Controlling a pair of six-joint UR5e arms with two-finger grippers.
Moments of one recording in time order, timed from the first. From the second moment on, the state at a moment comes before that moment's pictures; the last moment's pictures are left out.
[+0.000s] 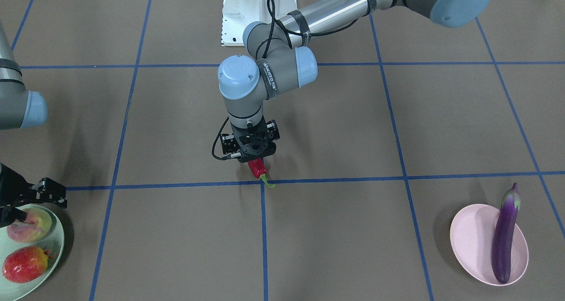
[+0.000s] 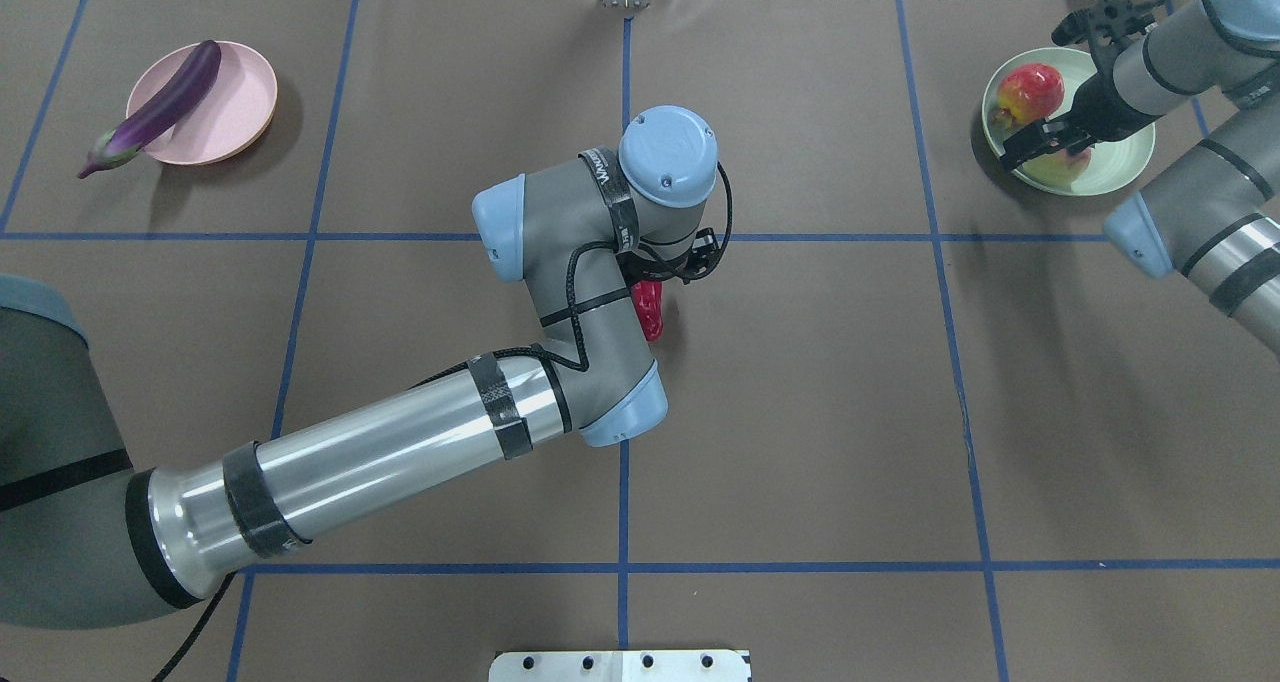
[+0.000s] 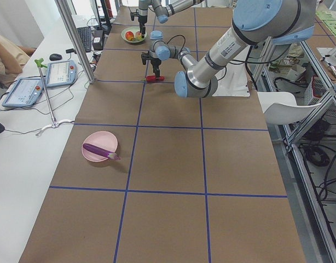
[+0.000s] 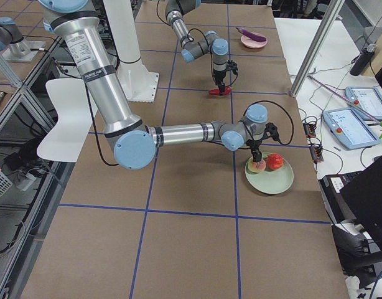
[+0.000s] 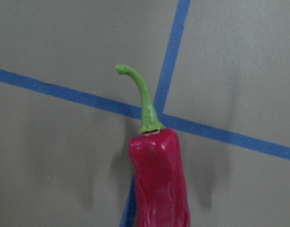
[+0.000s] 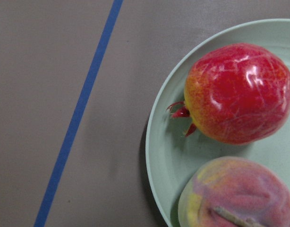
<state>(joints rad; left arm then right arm) -0.53 -2.67 -1.05 -1.71 -1.85 -1.44 1.11 -1.16 1.23 -1.01 2.20 0.47</state>
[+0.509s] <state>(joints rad) -0.53 -2.67 -1.04 -1.71 -1.85 -1.40 1.11 -1.16 1.23 -1.01 2.20 0.47</state>
